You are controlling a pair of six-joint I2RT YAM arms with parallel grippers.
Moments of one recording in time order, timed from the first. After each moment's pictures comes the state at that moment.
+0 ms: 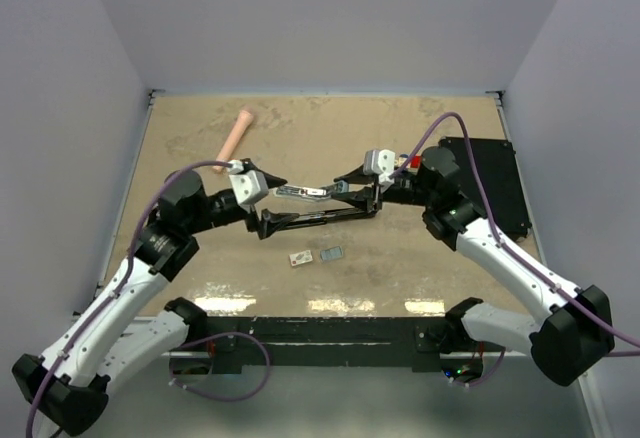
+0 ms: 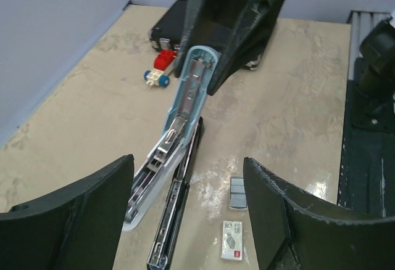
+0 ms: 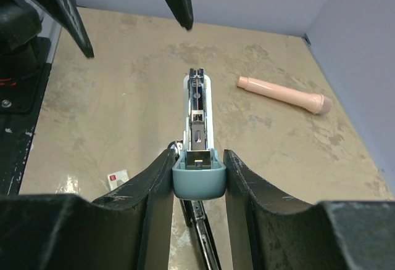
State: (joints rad) left arm -0.48 0.77 0.79 -0.10 0.65 0.17; right arm 0.53 1.12 0.83 0.20 -0.84 -0.32
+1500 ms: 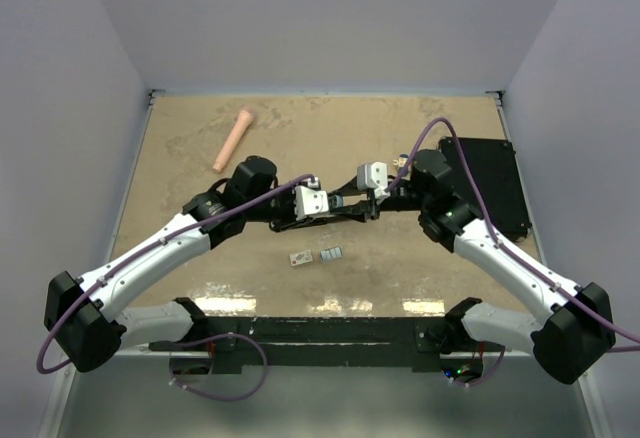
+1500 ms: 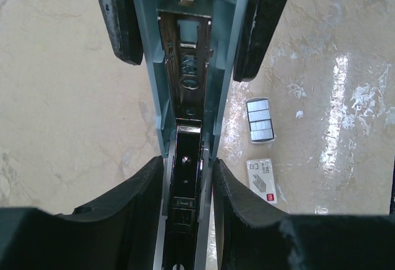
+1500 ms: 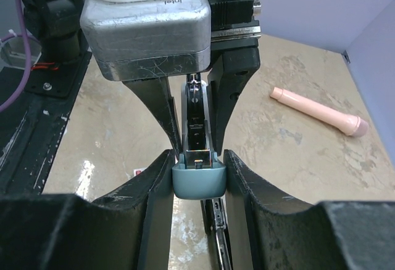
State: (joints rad) left arm -0.73 1.17 0.98 -0.43 0.39 0.62; right arm 0.58 1.12 0.84 0.13 -0.93 -0.40
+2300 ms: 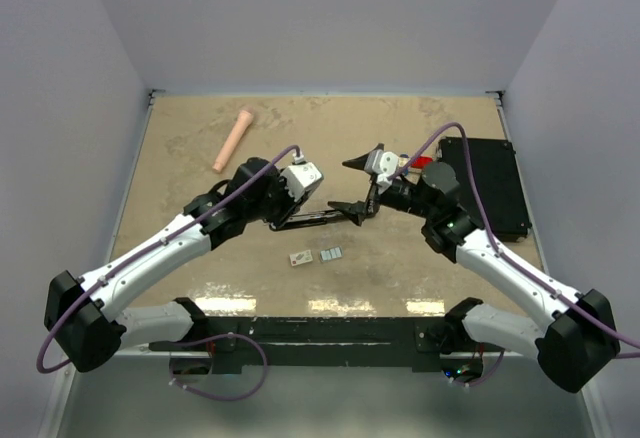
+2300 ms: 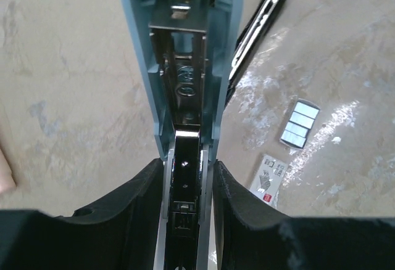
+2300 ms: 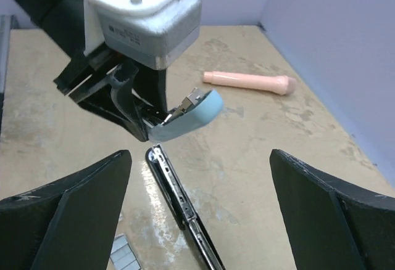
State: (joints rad) left arm -0.73 1.17 0.97 -0.43 0.06 0.26; right arm 0.58 1.08 0.74 0.33 -0.63 -0.22
